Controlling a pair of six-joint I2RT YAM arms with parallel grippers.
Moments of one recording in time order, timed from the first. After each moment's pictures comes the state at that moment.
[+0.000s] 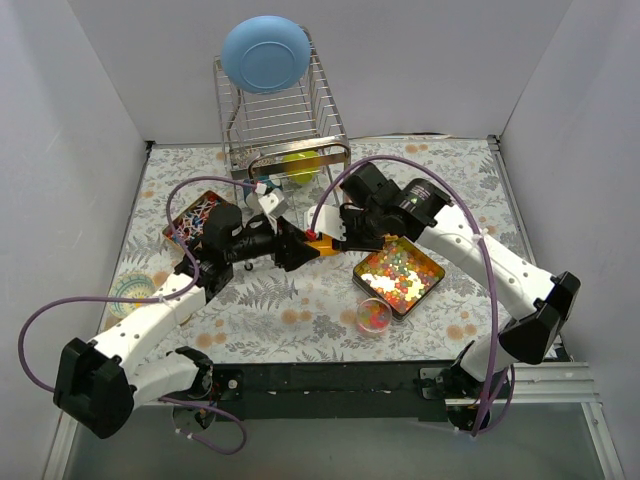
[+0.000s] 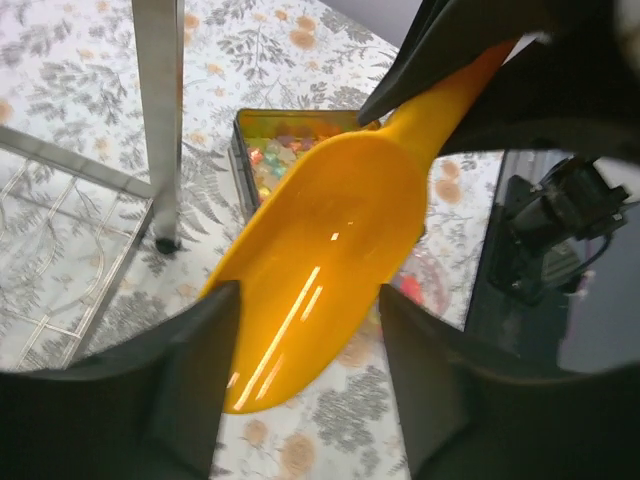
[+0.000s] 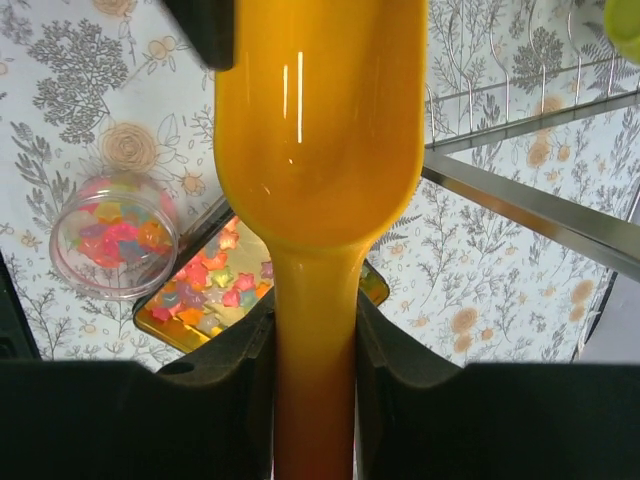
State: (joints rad) left arm -0.52 1.09 0.72 0.16 0.66 -0.18; right arm 0.88 1.53 1.68 -1.17 -0.09 -0.81
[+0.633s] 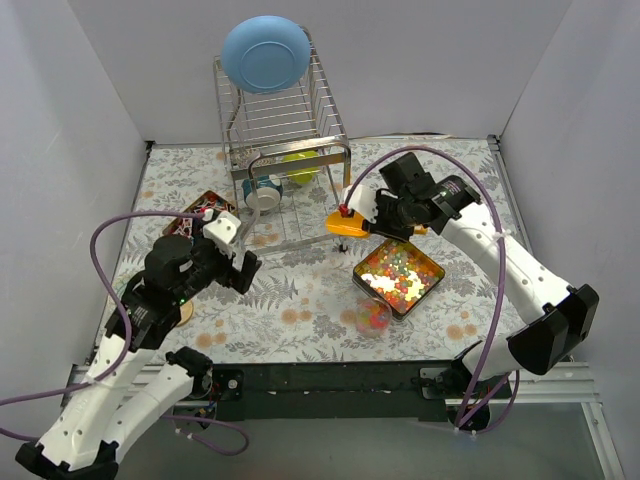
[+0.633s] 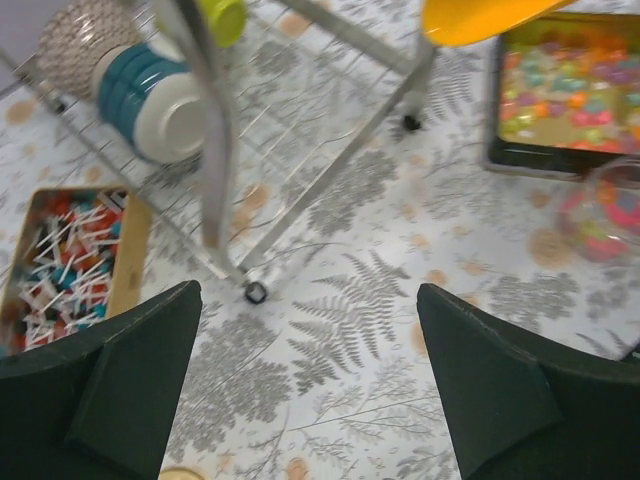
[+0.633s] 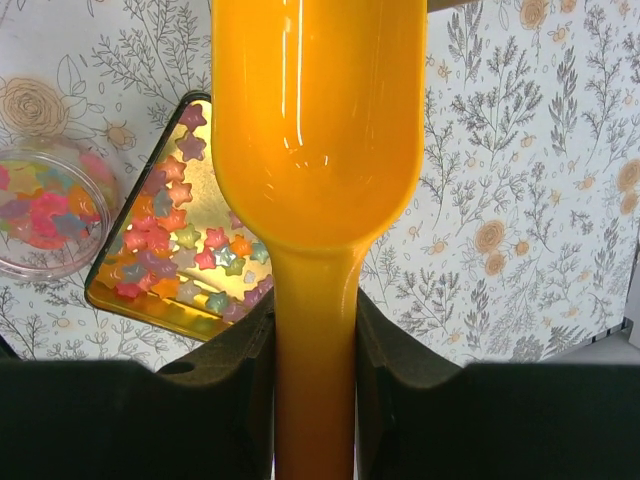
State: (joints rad) left arm -0.49 0.63 0.89 -0.60 0.13 0.14; right arm 0.66 1.44 1.51 -1.08 -0.09 -0.78
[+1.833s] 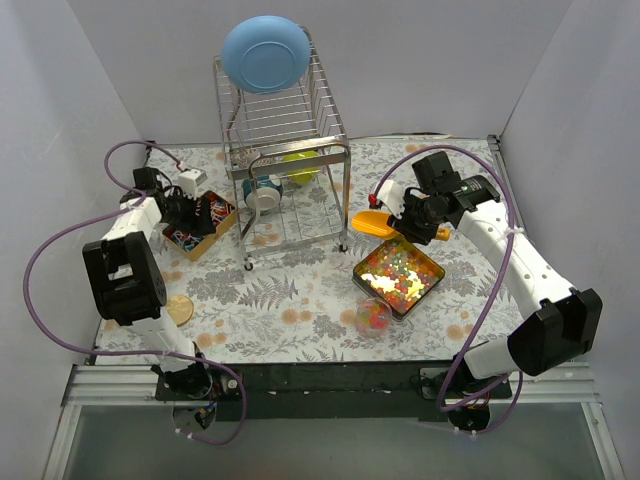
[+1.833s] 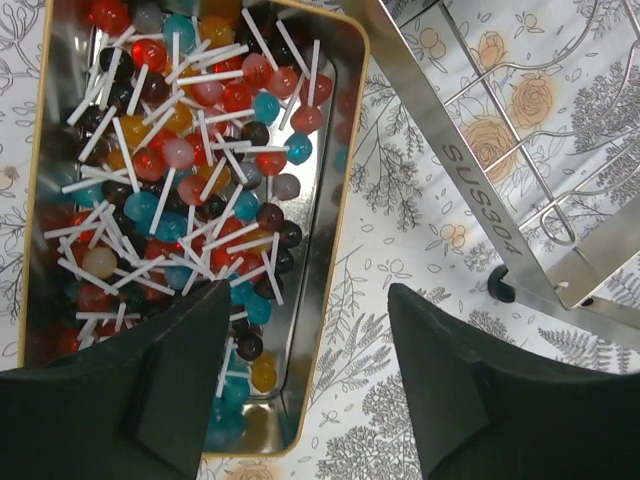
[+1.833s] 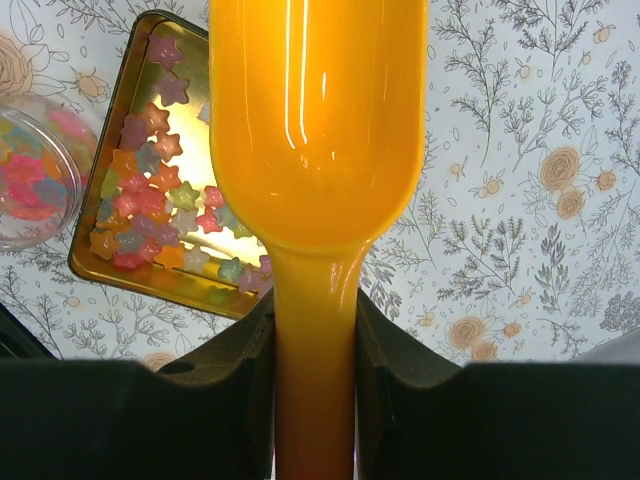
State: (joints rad) left arm 0.26 1.75 1.25 -0.58 0.60 0.52; right arm 0.42 1.41 1.39 -1.07 -0.20 -0.80
